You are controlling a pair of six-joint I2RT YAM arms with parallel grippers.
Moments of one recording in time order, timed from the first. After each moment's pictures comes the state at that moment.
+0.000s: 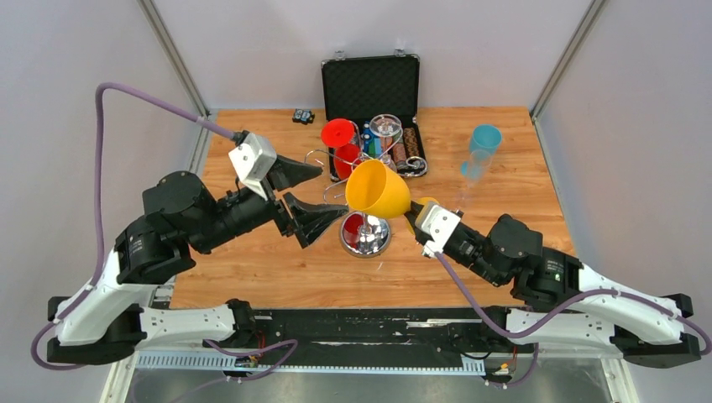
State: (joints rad) left arm -1.20 0.92 1.54 -0.57 -0.13 -0.13; right arm 1.31 0.77 1.08 -0.33 0.40 -0.52
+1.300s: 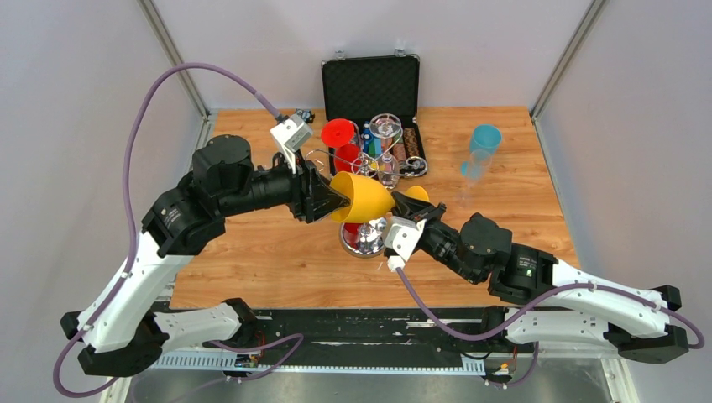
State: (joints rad) left arm -0.81 1.06 1.59 -0.78 0.32 -0.32; right arm 1.31 0.86 1.04 -0.25 0.44 -0.87
